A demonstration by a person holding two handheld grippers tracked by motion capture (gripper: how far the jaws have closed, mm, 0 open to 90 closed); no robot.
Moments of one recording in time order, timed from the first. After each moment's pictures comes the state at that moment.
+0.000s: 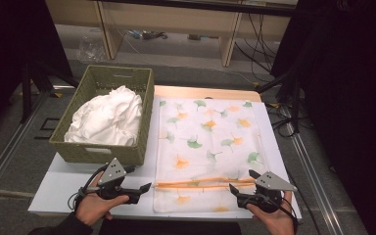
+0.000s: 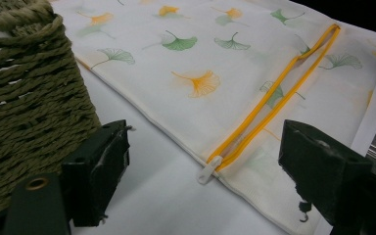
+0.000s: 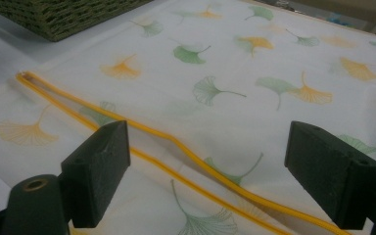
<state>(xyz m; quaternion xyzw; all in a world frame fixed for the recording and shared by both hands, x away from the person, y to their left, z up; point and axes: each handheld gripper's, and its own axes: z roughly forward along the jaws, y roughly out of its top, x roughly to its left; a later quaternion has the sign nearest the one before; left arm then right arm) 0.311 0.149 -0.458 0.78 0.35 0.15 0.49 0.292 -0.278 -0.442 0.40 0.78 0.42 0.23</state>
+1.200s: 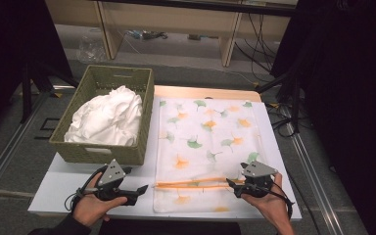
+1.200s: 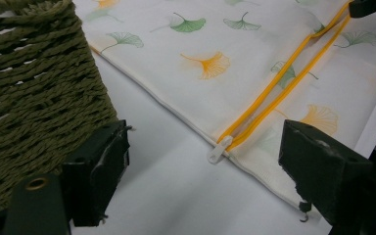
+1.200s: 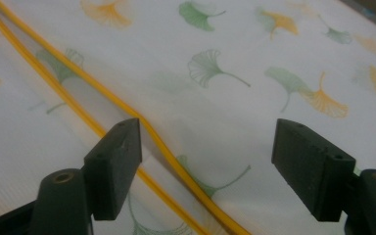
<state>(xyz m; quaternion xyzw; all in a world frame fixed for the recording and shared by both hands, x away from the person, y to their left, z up) 0.308 0.155 -0.457 0.80 0.36 0.15 0.46 0.337 -0.272 -0.452 0.31 0.86 0.33 0.25</state>
